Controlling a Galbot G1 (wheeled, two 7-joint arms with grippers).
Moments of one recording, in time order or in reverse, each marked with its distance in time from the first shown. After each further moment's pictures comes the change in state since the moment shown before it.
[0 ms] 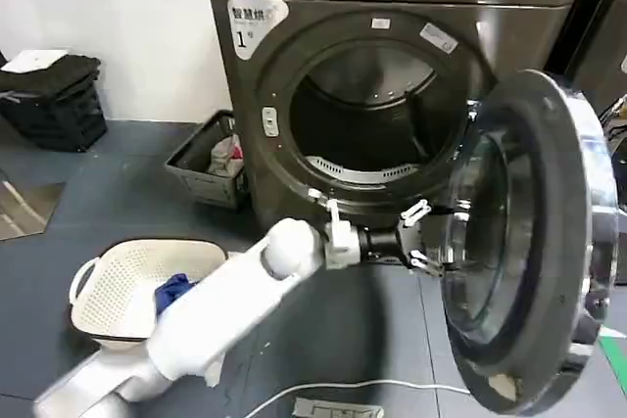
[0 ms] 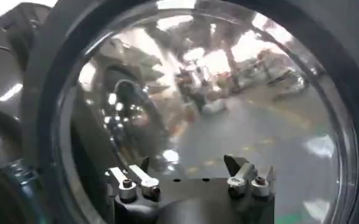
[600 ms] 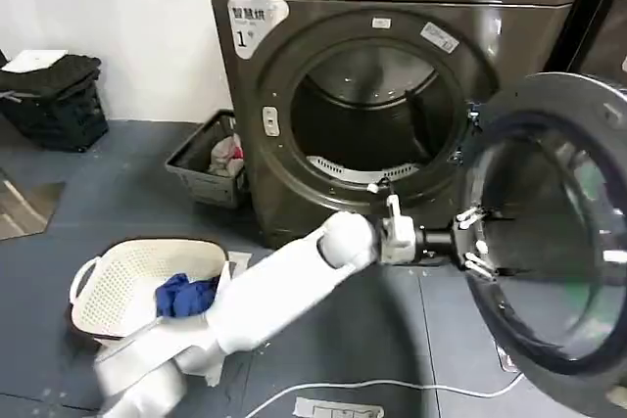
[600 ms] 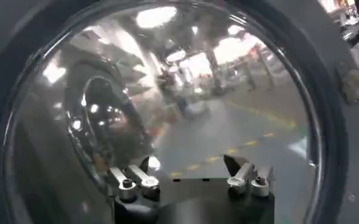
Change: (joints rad) left arm -0.135 -0.197 0.116 0.206 0.001 -0.013 -0.024; right arm 0.130 0.146 0.338 -0.157 -0.117 -0.070 0.301
